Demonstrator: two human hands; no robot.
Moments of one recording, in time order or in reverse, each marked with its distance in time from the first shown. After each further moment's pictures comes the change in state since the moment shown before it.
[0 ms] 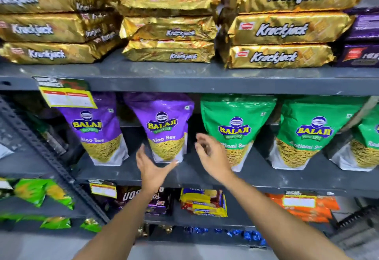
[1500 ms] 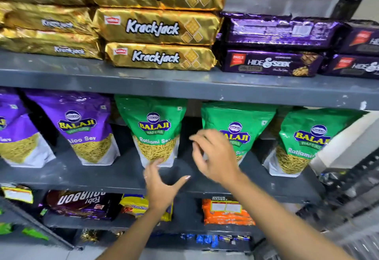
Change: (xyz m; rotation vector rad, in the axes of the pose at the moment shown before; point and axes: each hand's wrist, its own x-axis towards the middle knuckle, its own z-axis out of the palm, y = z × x) left_hand -0.135 0.087 0.204 -0.132 -0.058 0.213; right_hand 0.001 0.059 -0.224 -0.531 0.188 -0.714
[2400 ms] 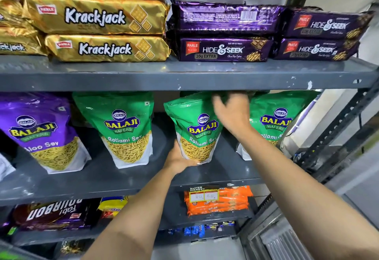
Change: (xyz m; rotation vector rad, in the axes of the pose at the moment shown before) left_hand 0.055 0.037 0.104 -0.003 -0.649 -0.289; right_hand 0.050 0.081 -0.066 -0.109 0.091 0.730
